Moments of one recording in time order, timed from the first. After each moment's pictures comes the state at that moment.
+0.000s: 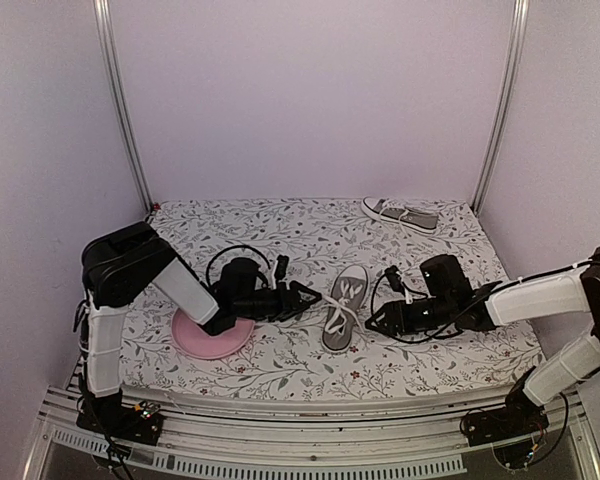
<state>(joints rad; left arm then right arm) -0.74 2.15 0.87 0.96 0.45 -0.97 0.65 1.47 0.56 0.15 -0.42 0.51</state>
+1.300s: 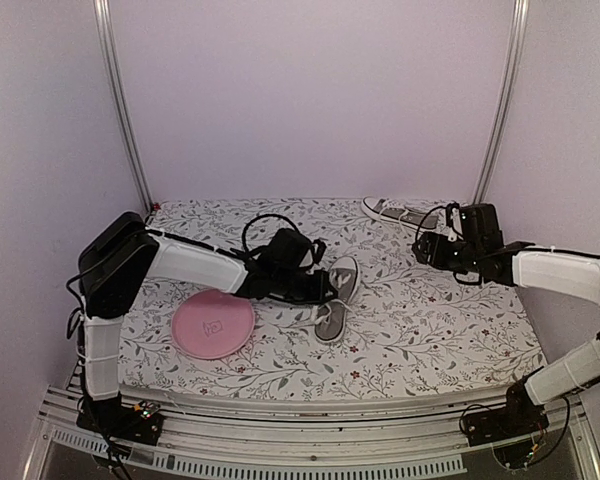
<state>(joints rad) -0.89 2.09 1.31 0.09 0.16 -0.69 0.38 1.33 0.74 -0.04 0.03 0.48</state>
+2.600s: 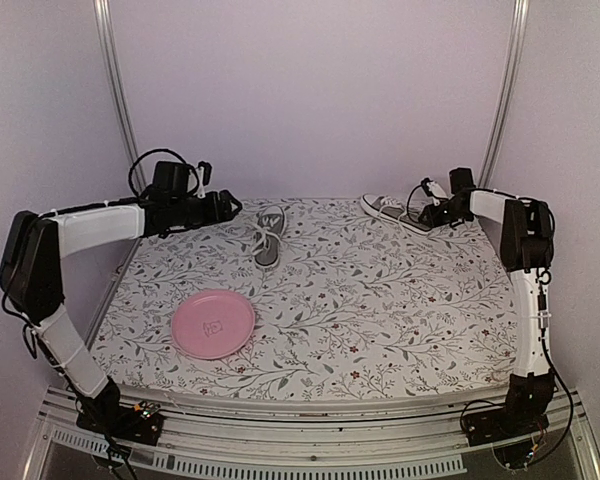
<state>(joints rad) -0.35 1.75 1.26 -0.05 0.18 -0.39 0.02 2.49 2.04 -0.40 -0.34 -0.27</state>
